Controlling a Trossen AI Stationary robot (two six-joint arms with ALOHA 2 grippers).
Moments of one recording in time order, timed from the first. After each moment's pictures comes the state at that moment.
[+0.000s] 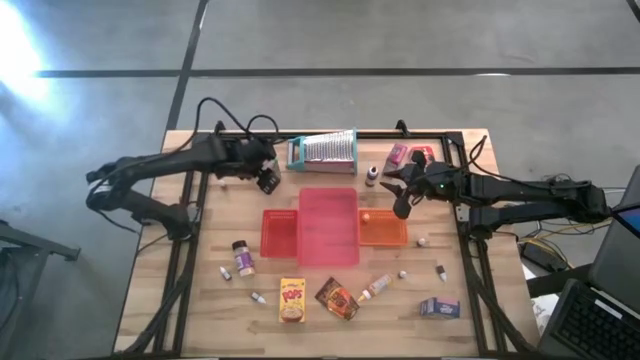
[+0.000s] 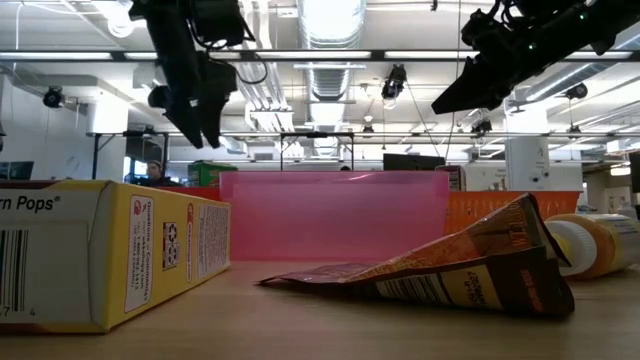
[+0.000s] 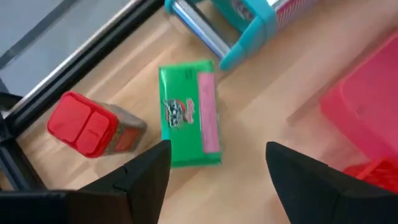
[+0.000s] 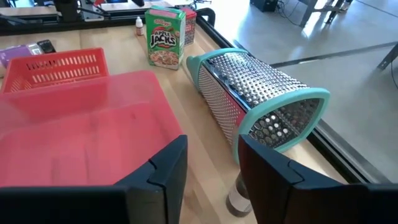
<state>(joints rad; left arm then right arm) 0.37 1.29 1.08 -0.90 -0.32 -0.39 -0.19 0.87 0.53 -0.09 0.23 0.04</state>
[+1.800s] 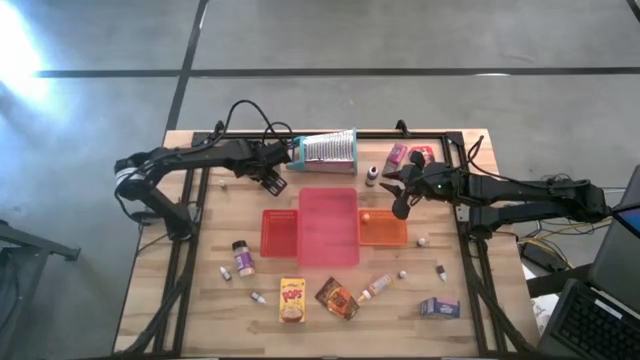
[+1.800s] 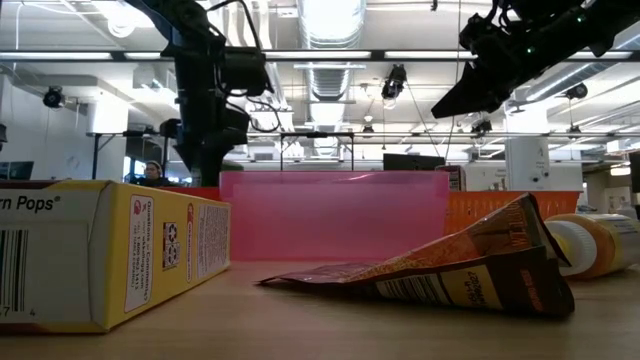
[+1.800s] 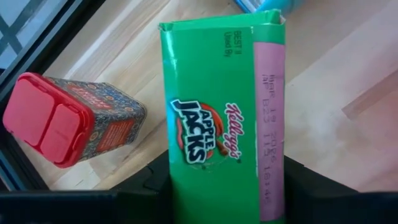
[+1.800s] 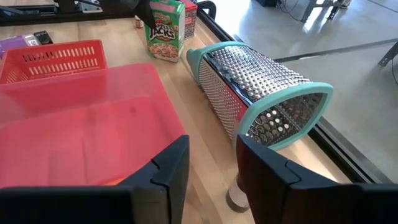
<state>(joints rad) 0.43 1.52 1.08 -0.88 -0.33 -0.38 -0.19 0.89 0.53 -0.10 0.23 0.04</state>
